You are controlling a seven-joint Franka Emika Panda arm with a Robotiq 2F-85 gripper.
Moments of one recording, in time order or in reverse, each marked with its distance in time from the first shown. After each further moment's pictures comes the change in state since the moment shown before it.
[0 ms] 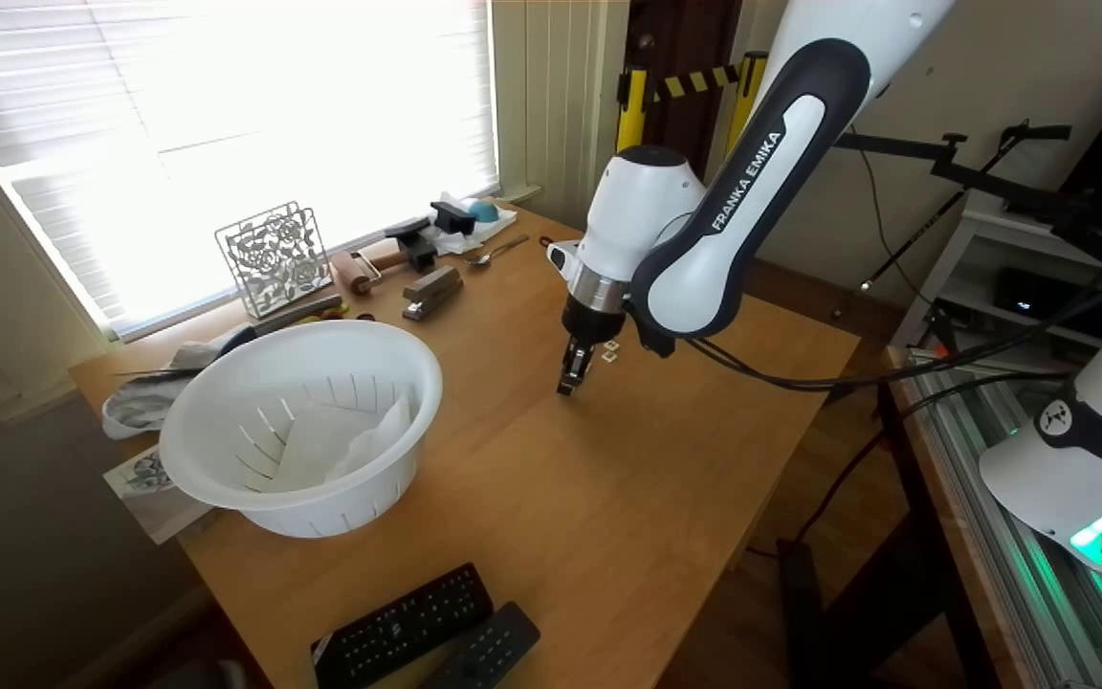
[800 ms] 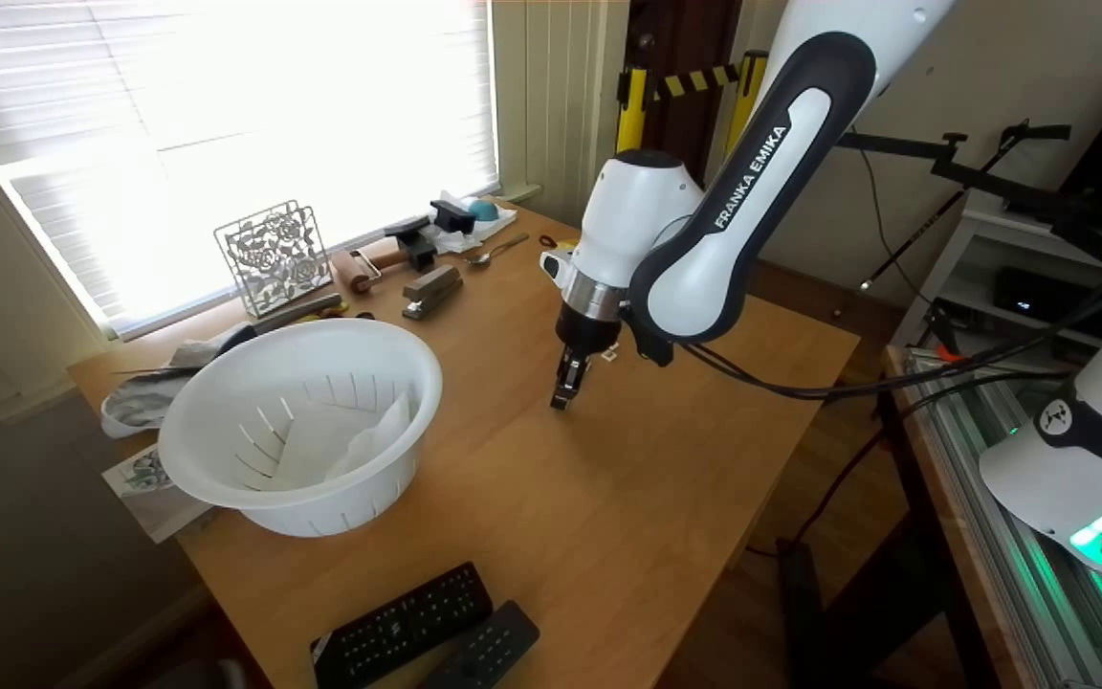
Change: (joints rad) arm -0.058 0.006 0.096 0.003 0.000 -0.012 0.000
